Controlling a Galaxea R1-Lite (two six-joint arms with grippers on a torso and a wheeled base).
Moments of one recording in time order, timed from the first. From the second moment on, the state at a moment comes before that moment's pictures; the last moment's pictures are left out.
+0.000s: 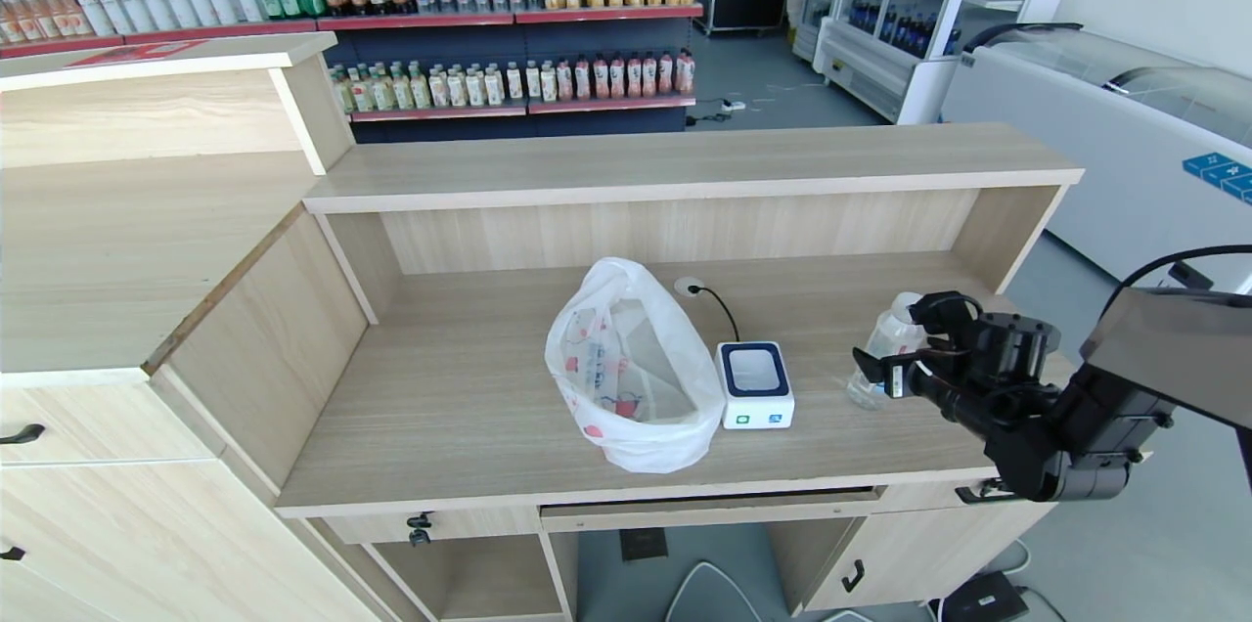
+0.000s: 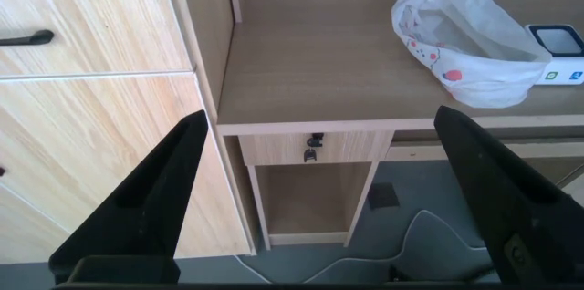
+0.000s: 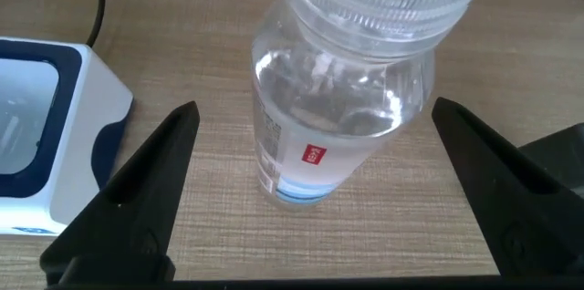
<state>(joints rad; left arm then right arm) 0.00 0.00 0.00 0.00 0.00 0.00 0.01 2.36 -0.87 -1.27 0.02 -0.18</state>
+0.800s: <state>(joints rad) 0.00 0.00 0.00 0.00 0.00 0.00 0.04 2.47 -0.94 -1.37 0.02 -0.18</state>
